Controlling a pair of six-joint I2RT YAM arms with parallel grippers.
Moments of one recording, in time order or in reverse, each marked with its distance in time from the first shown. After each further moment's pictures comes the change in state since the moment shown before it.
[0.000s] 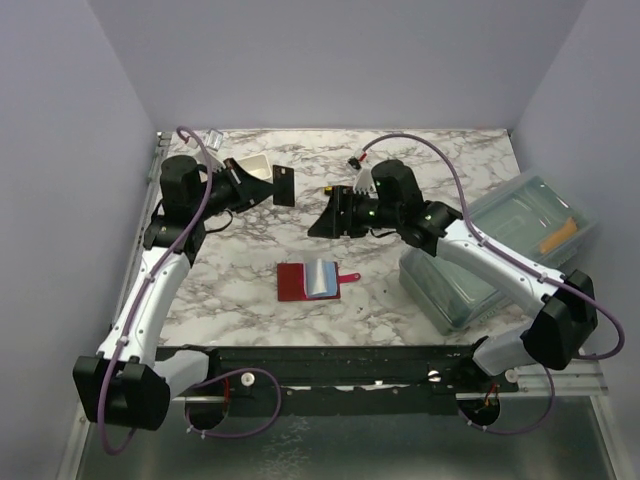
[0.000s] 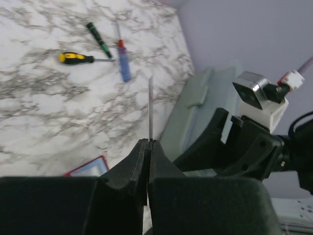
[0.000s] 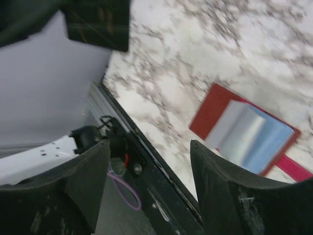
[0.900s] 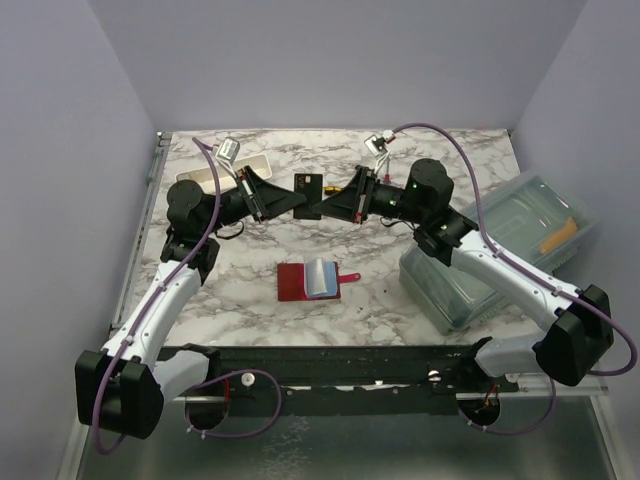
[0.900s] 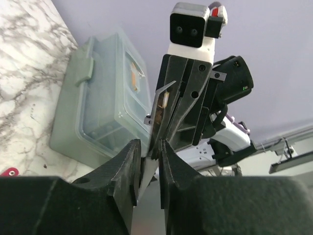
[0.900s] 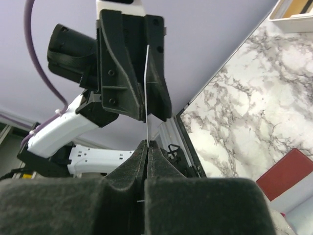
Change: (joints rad) left arm -0.098 -0.081 -0.258 0.678 0.284 -0.531; right arm -0.064 -0.115 -0.125 0.574 -0.232 0.254
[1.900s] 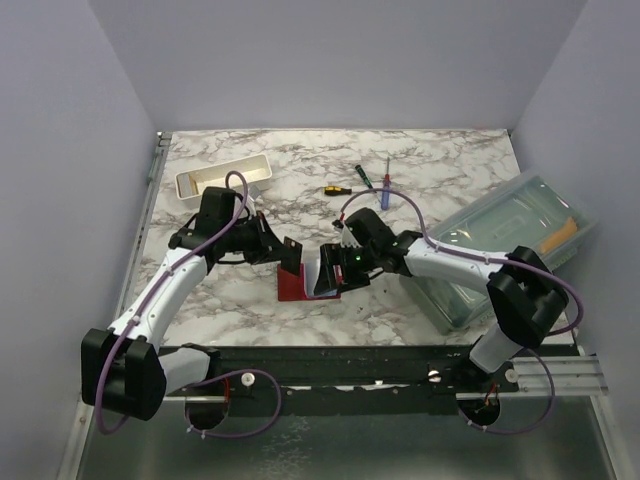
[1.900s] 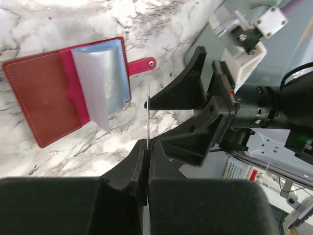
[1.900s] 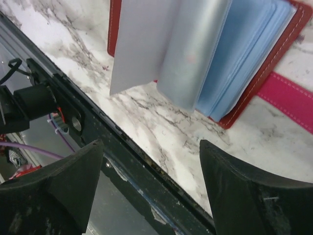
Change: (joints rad) left arm -0.025 0.106 0.054 -0.940 -0.189 0.534; right arm 0.128 0.266 -0.125 -0.547 0.190 -0.253
